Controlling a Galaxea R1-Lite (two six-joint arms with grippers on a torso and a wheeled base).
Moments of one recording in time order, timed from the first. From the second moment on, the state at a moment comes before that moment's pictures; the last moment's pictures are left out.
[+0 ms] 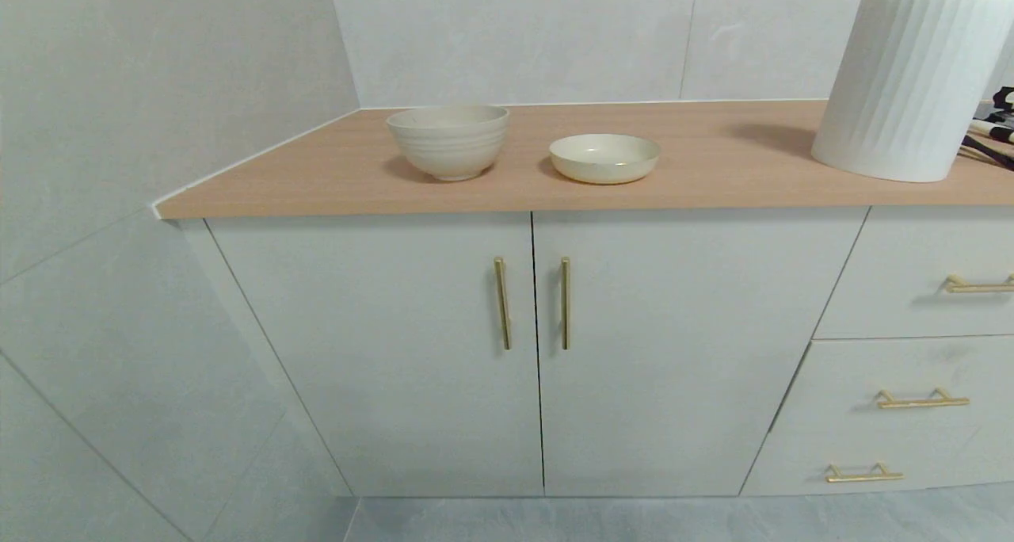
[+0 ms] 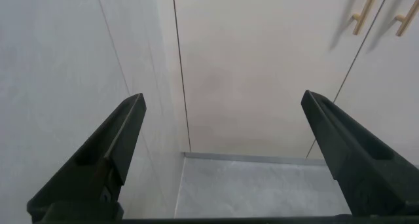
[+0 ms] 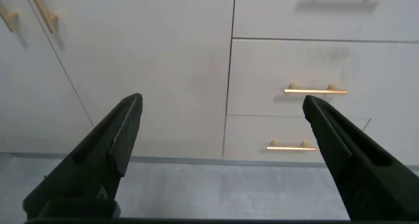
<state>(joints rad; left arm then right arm) 0.00 0.00 0.00 0.00 0.06 -0.01 0.00 0.00 0.00 0.00 0.00 -0.03</state>
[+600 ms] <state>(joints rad) 0.00 0.00 0.00 0.00 0.06 -0.01 0.10 0.52 -0.41 0.02 0.17 0.02</state>
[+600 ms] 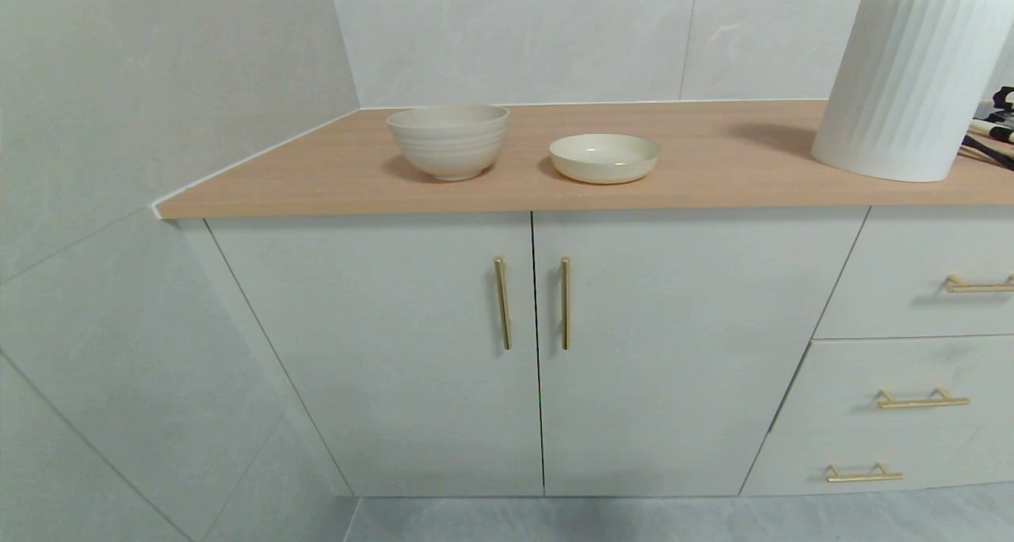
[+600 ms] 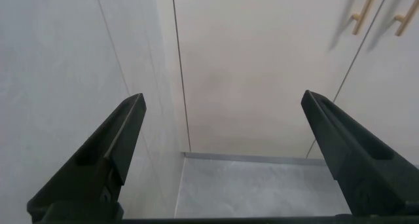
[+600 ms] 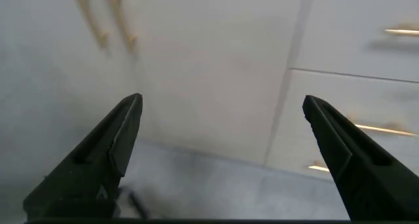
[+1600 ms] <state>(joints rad) 0.00 0.00 0.00 0.00 0.06 -0.01 0.51 1.72 -1.12 -0.20 0.48 0.19</state>
